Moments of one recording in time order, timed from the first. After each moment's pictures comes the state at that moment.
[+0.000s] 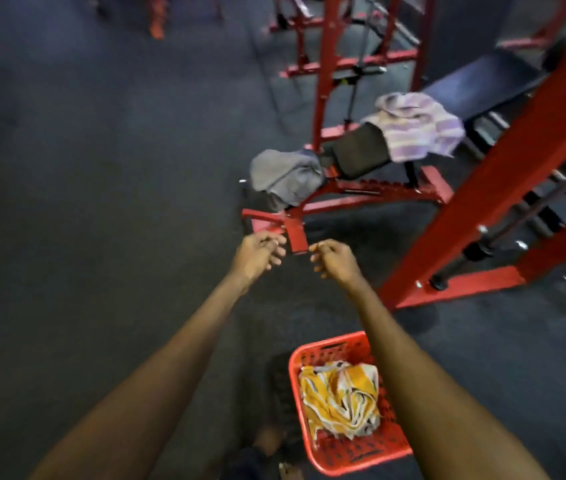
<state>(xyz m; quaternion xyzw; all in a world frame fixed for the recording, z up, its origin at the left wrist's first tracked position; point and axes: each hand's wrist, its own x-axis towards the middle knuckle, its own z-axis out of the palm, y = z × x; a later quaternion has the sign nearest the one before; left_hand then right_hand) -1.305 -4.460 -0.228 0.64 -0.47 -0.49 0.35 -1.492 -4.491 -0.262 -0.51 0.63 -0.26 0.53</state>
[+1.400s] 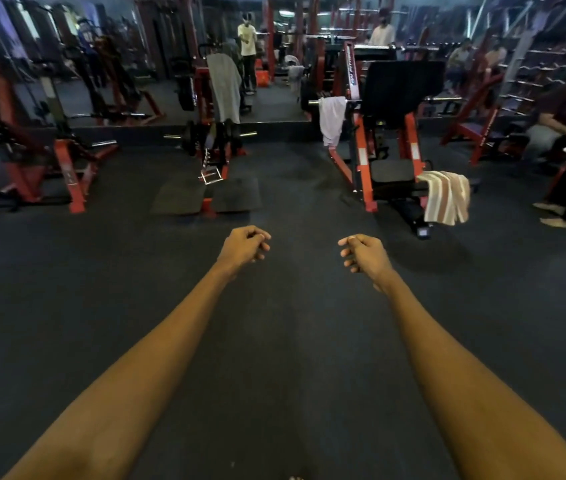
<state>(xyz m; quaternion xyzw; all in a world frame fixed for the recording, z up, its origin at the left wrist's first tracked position) -0.682 -3.609 -0.061 0.83 0.11 0.06 0.55 -0.633 -3.879 -0.078 -0.79 -0.01 0.05 0.60</state>
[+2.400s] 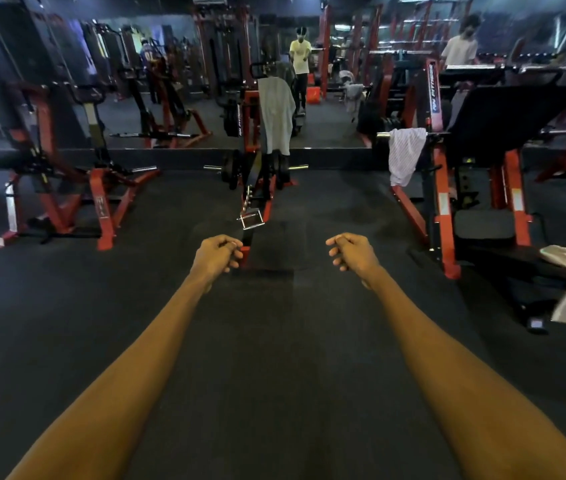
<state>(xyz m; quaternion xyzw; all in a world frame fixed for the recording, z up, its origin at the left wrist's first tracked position) -0.136 -3.243 -0.038 0.81 0.22 0.14 0.53 -0.014 -3.519 -0.052 -0.80 -0.10 0.09 0.59</state>
